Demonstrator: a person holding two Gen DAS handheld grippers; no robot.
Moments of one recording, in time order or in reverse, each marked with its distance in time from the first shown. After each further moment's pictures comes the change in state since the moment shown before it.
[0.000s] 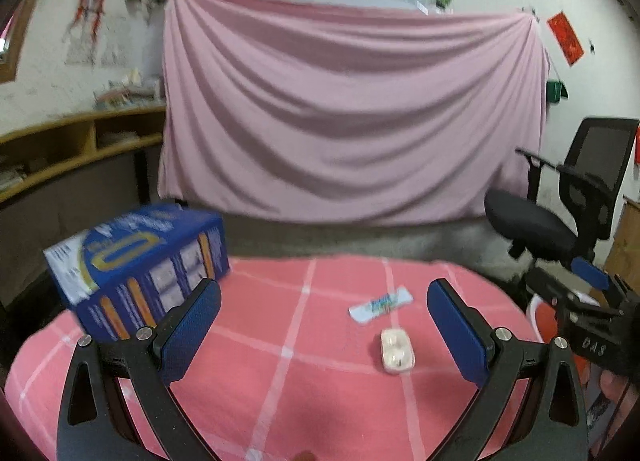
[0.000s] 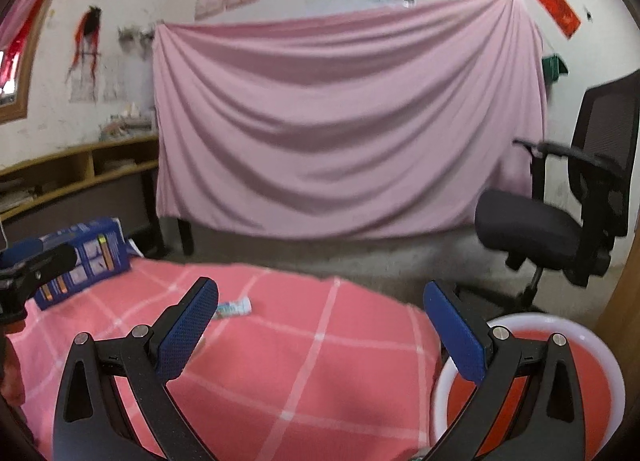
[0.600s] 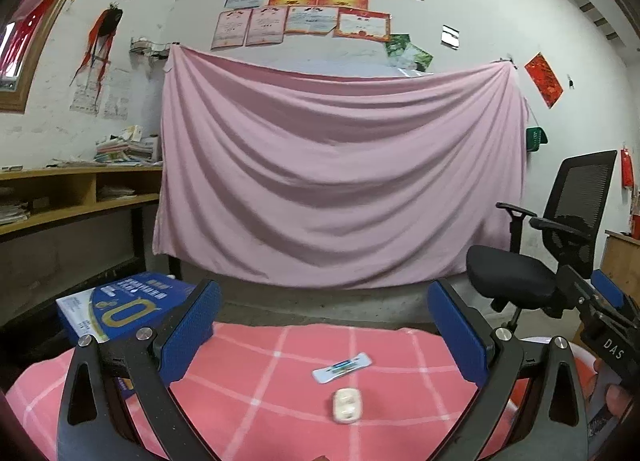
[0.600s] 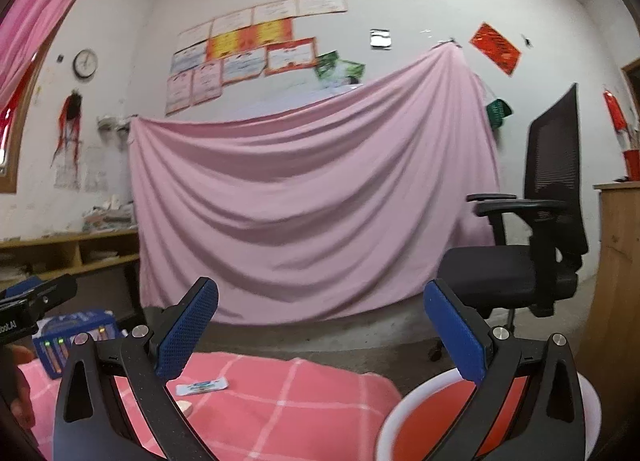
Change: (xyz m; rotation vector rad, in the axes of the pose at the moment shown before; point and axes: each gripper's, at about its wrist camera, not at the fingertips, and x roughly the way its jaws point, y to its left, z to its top) left arm -0.059 -0.032 0.029 0.005 -0.274 -0.007; right arm -0.076 -0.032 0.018 0.087 -0.349 -0.057
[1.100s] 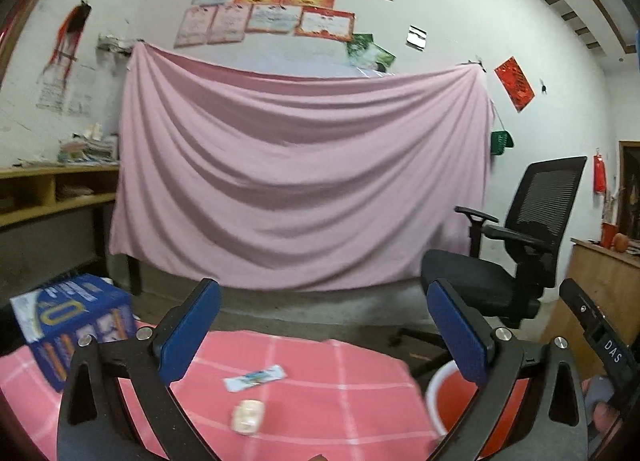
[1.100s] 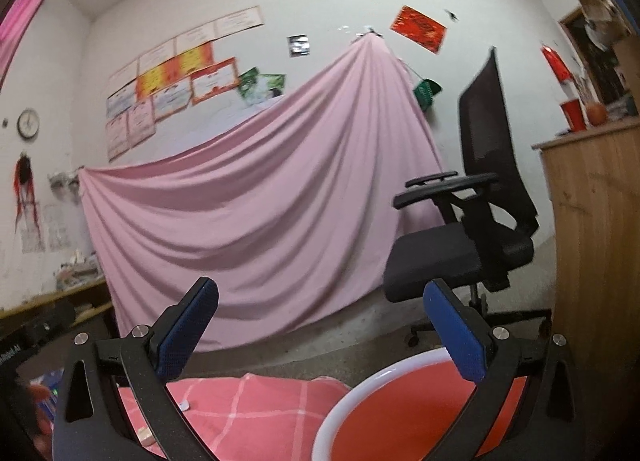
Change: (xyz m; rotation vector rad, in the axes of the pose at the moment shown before) left arm 0.004 -0.069 0.032 -0.006 -0.005 -0.120; right arm -0.034 -0.090 0.016 0.193 -0.044 -0.144
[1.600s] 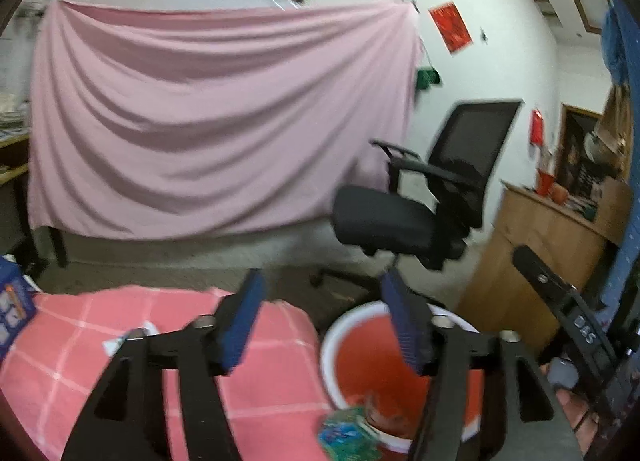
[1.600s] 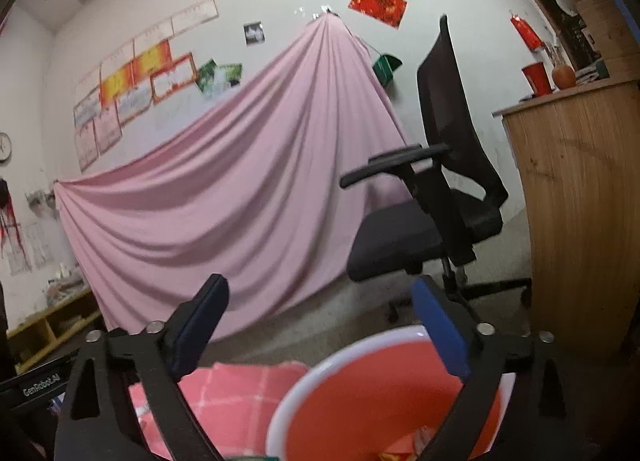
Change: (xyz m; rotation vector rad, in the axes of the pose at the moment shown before) left arm 0.047 -0.101 -0.005 0.029 0.222 -0.279; right arm -0.011 -0.067 0.006 0.124 0.052 -0.085
